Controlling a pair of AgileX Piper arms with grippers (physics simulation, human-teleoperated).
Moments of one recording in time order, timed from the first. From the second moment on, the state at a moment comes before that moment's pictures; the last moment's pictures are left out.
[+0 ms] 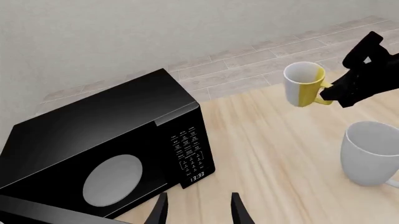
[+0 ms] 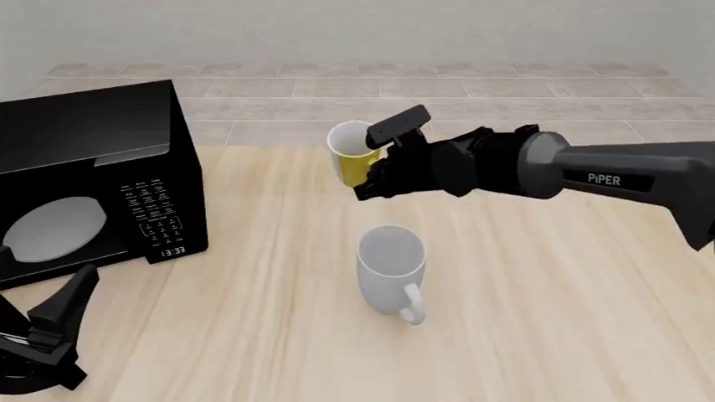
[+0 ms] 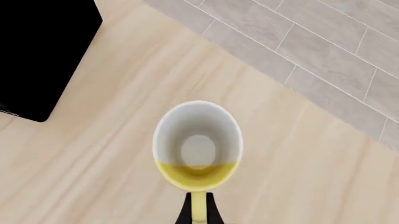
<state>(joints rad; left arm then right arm) -0.10 0.20 -0.20 0.20 0.20 0.53 1.90 -1.30 0.16 -0.10</state>
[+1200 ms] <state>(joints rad) -0.10 0.20 -0.20 0.20 0.20 0.41 2.08 -1.34 0.11 -0.08</state>
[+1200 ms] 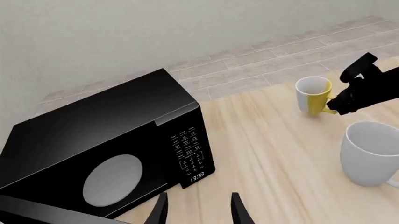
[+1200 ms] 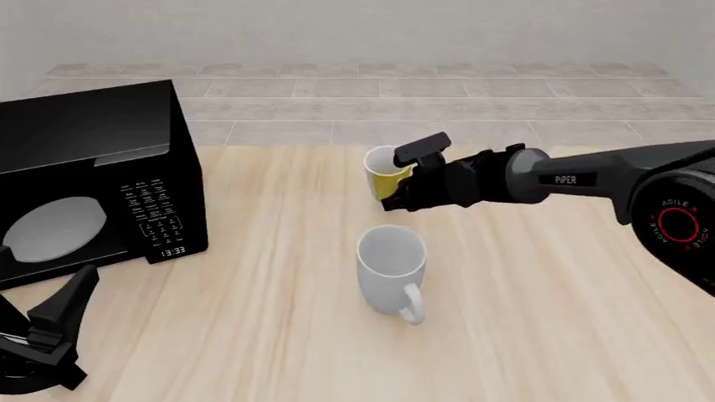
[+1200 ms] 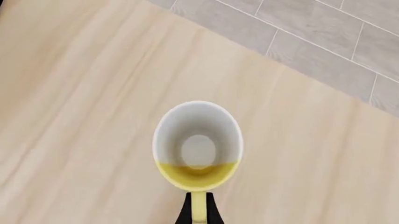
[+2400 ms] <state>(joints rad) -0.10 0.20 -0.20 0.20 0.20 0.40 2.06 -1.33 0.11 -0.07</state>
